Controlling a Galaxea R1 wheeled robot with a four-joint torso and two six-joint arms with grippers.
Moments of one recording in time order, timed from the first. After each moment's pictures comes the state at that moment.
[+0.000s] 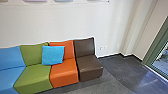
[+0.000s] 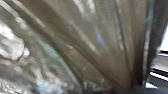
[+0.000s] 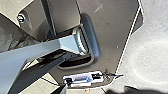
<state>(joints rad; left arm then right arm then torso) 1.39 3.02 -2.75 -0.54 0.15 0.52 -1.52 2.88 -2.47 0.48 -0.03 -0.15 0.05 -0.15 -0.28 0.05</state>
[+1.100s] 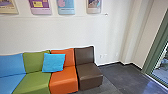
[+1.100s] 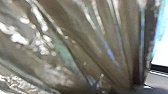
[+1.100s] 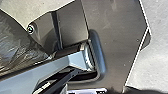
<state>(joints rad) 1.41 3.03 -2.75 -0.54 0.16 0.51 -1.54 2.92 -2.52 0.47 -0.03 -0.15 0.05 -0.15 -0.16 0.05</state>
